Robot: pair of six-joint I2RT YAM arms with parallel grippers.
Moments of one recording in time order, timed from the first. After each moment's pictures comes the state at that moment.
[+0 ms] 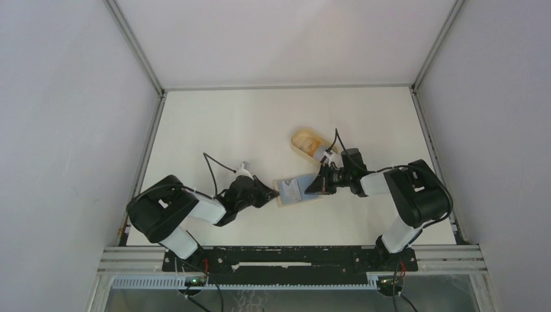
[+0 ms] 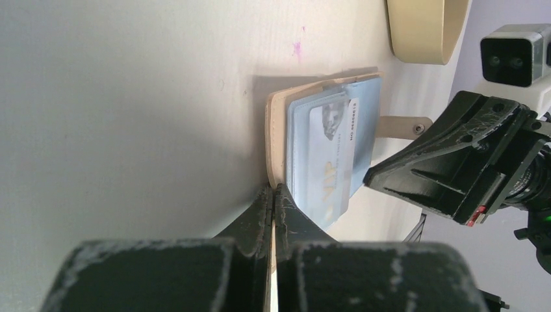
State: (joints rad) left arm -0.77 1.58 0.31 0.70 -0.02 -1.21; right arm 0.35 1.67 0.52 0.36 -0.82 0.65
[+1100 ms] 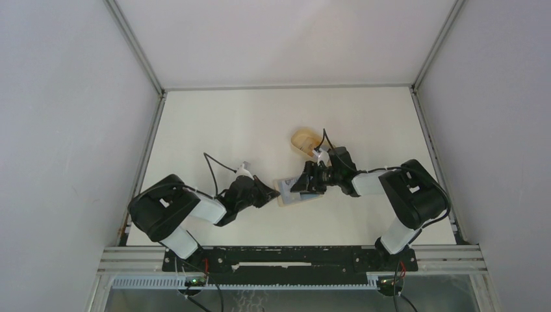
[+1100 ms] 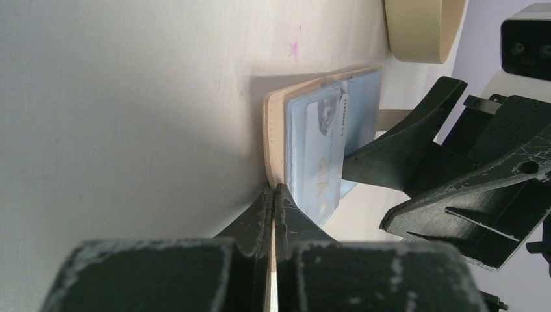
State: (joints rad) left arm -0.77 1.60 0.31 0.72 -0.02 -1.21; right arm 0.47 1.66 0.57 0.36 -0.71 0.69
